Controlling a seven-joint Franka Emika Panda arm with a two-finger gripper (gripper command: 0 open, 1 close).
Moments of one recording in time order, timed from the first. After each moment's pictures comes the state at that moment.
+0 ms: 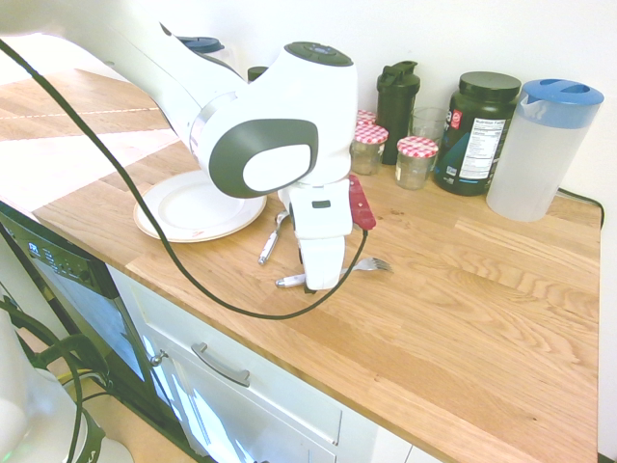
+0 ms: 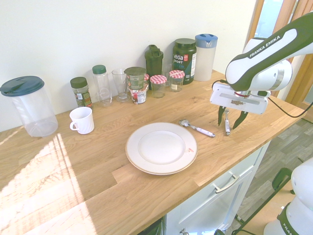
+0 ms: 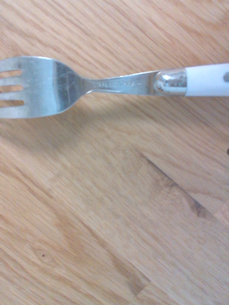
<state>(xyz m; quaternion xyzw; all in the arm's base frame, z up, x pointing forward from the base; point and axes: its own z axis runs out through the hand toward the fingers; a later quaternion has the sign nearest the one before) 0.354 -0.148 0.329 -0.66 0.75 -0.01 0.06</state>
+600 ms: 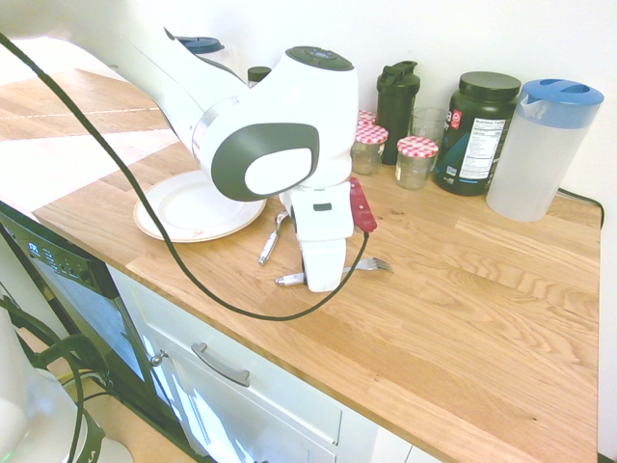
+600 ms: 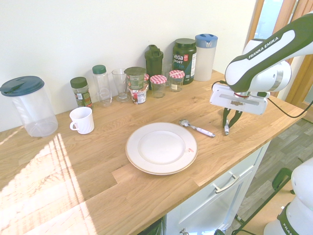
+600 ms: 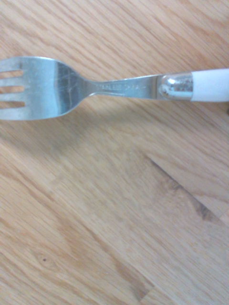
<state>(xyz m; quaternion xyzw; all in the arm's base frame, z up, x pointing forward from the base) 0.356 -0.149 0.327 -0.66 0.75 -0.02 0.06</state>
